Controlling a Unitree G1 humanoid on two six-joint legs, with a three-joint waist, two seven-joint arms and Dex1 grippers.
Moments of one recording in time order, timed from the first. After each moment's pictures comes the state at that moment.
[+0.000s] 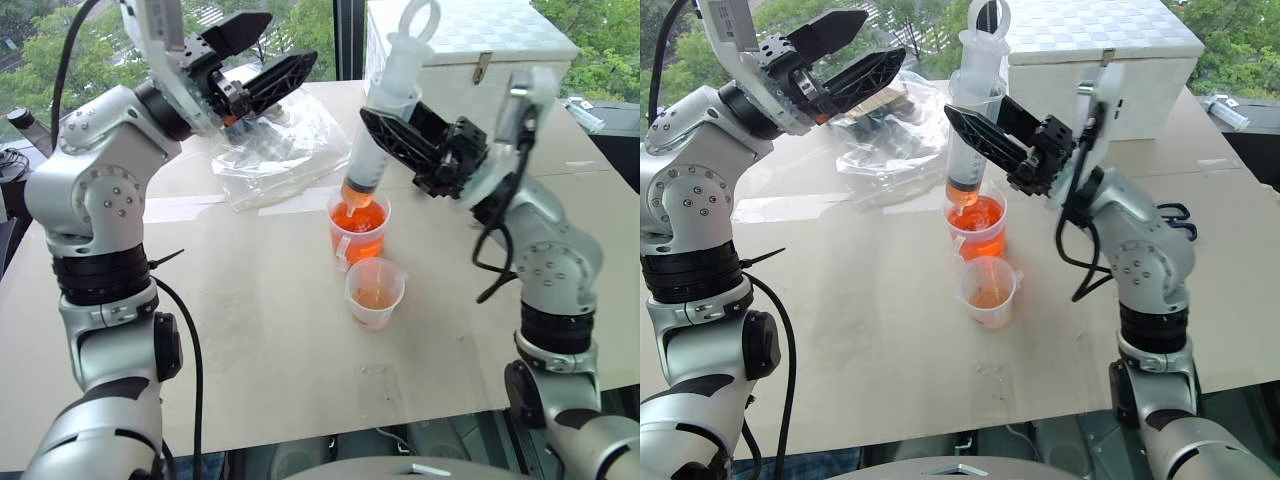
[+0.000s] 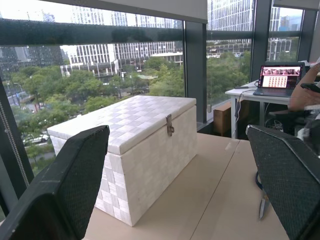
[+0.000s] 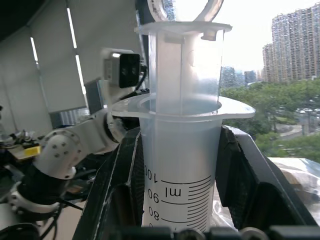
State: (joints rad) left arm -0.90 0.65 0.23 -0.10 -0.70 0.64 -0.74; right arm -0.67 -0.27 -0.10 -0.42 0.92 0.65 0.59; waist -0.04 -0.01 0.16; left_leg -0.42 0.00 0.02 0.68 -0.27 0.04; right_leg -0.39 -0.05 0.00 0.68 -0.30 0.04
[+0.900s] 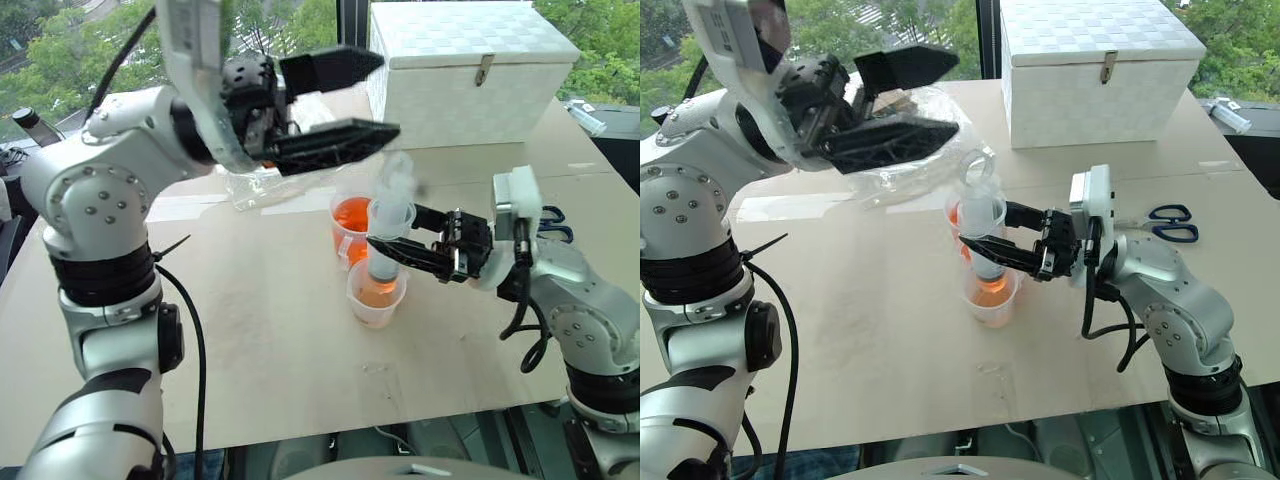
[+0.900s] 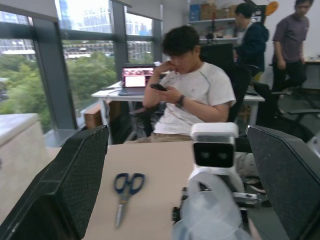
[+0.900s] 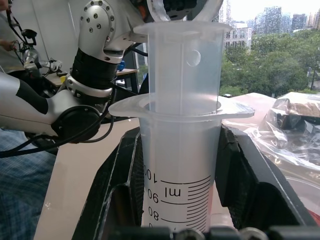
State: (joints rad) left arm -0.96 0.64 0.15 -0.31 -1.08 0.91 -0.90; right arm -0.38 -0.45 0.03 -0.57 0.81 0.58 0.76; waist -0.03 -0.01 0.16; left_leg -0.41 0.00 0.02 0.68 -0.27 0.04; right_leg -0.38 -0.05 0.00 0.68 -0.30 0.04
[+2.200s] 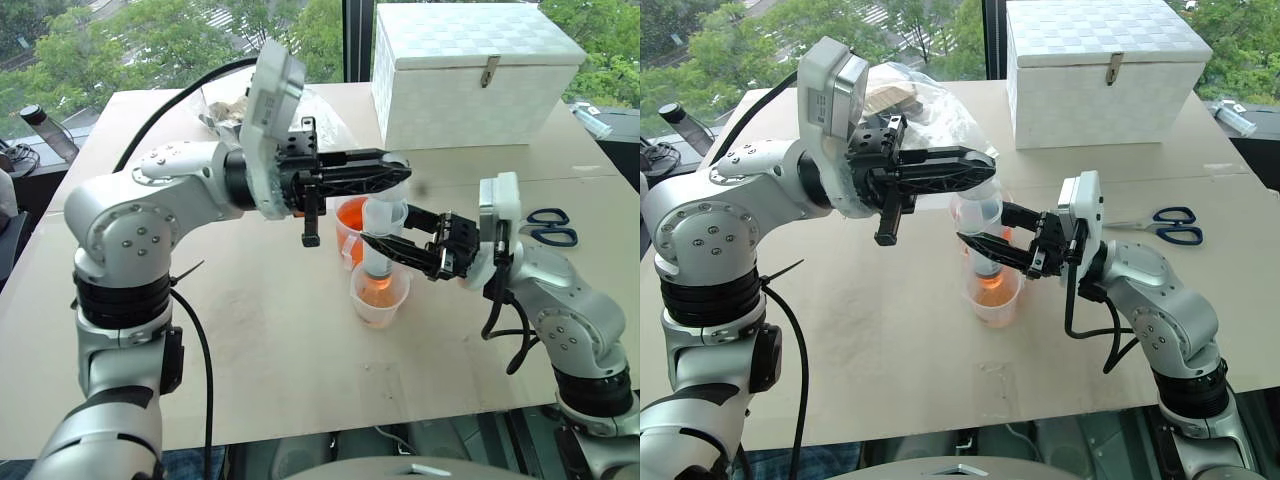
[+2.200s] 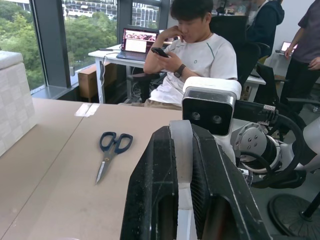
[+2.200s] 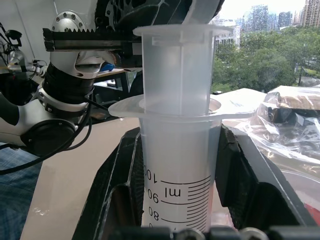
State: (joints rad) left arm -0.84 0.64 0.06 -0.38 -1.06 0.96 -0.81; right arm -0.37 -0.41 0.06 -0.55 0.77 0.59 0.72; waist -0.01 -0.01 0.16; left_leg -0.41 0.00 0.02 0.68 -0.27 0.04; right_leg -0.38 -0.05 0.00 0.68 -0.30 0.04
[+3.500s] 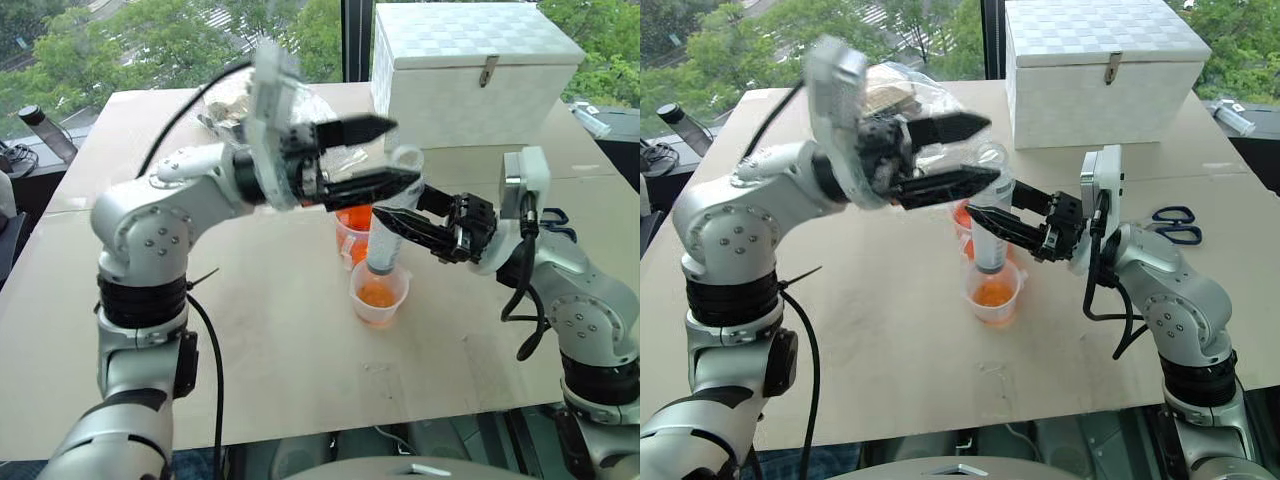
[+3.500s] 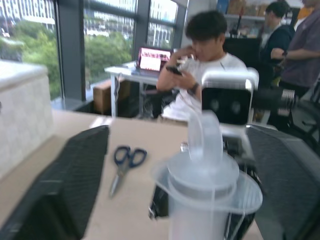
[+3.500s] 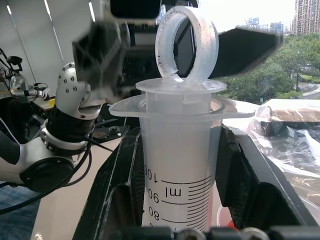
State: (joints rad) left arm -0.85 0.57 0.11 -0.33 -1.06 0.89 -0.76; right arm -0.42 -0.43 -0.02 -0.54 0.90 0.63 0.67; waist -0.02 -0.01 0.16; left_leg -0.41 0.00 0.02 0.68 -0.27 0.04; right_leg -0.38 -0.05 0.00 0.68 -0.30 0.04
